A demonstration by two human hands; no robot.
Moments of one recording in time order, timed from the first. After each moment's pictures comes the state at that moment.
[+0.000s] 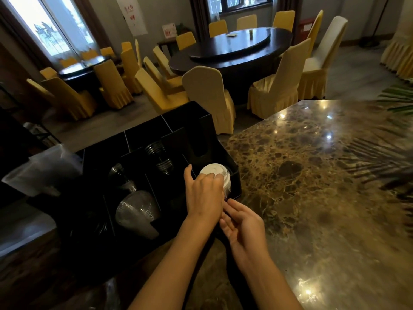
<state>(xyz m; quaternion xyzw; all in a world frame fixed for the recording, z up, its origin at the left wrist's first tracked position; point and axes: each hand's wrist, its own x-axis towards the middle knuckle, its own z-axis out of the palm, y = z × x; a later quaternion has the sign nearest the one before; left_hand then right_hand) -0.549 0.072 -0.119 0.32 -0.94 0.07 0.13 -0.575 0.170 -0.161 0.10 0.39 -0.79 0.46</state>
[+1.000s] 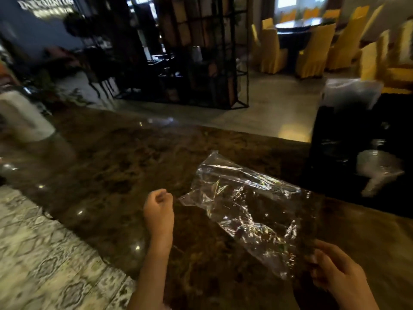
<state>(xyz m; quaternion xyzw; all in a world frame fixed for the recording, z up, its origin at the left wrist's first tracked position) 0.017 0.191 -0.144 0.75 -0.27 -0.18 0.58 -0.330 0.242 -0.159 -0.35 0.65 -0.41 0.54</state>
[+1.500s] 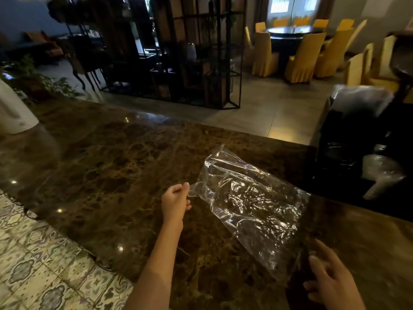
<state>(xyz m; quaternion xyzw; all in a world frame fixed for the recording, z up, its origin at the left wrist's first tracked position) 0.040 0.136 -0.181 0.72 -0.24 -0.35 0.54 -0.289 0.250 -0.163 -0.39 0.73 -0.35 0.44</state>
